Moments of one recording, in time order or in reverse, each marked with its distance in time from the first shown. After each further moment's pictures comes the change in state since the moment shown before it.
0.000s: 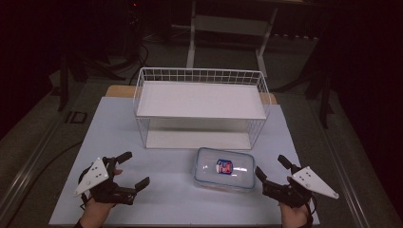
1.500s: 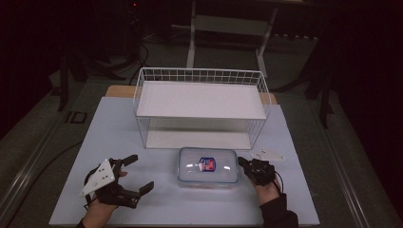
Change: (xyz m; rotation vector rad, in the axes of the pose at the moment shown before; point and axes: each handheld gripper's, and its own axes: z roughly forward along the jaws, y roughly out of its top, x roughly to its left) left arm -0.005 -0.005 0.008 0.030 -0.060 0.015; right arm 0.005 -0.033 0.102 0.413 0.072 -0.015
